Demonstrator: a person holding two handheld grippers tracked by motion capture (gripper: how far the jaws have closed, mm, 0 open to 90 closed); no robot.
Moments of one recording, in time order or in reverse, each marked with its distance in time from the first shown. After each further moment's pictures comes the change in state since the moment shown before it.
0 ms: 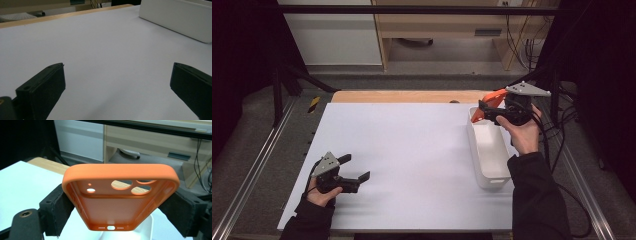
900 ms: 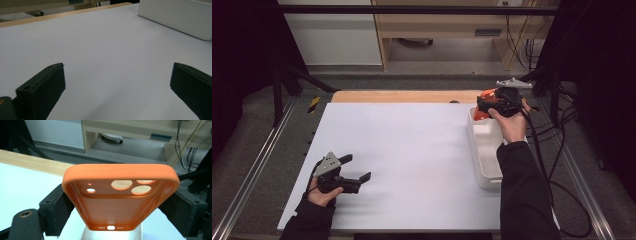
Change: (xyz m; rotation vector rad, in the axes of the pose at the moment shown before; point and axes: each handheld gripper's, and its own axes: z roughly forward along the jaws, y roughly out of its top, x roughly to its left) left arm 0.000 -0.001 0.003 0.009 -0.008 0.012; right arm -0.016 -0.010 0.058 0.113 -0.155 0.054
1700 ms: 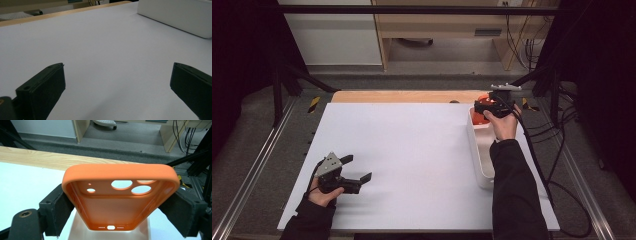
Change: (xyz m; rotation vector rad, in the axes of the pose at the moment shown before) left arm -0.001 -0.001 0.002 0.009 -0.004 0.008; right arm -0.005 -0.021 0.048 0.093 -0.049 0.073
